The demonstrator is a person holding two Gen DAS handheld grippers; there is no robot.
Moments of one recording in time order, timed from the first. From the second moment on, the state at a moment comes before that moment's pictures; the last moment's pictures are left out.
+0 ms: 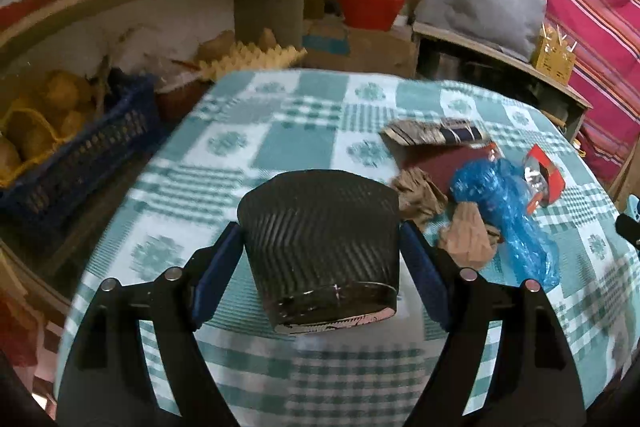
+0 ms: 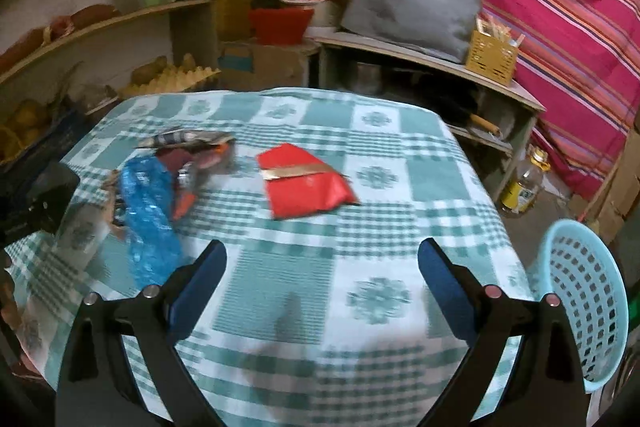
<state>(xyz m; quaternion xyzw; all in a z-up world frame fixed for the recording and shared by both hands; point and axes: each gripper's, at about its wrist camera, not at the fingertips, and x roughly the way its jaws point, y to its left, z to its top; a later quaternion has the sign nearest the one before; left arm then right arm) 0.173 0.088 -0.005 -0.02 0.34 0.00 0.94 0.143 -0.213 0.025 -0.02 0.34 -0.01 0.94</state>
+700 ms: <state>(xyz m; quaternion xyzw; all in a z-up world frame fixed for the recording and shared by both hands) 0.158 0.160 0.013 -0.05 0.30 0.04 0.95 0.186 -0.082 0.011 -0.08 0.36 0.06 0.93</state>
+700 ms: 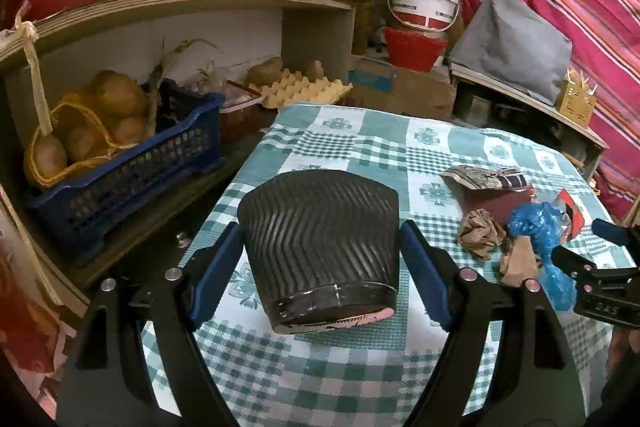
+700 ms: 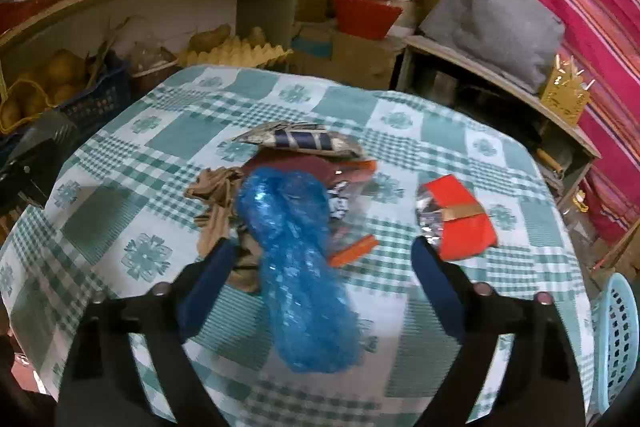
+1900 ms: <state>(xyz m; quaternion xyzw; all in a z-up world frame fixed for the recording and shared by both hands) 0.157 0.113 0.012 -0.04 0.30 0.01 0.95 0.162 -0.192 0.037 -0.04 0.35 0.06 0.93</state>
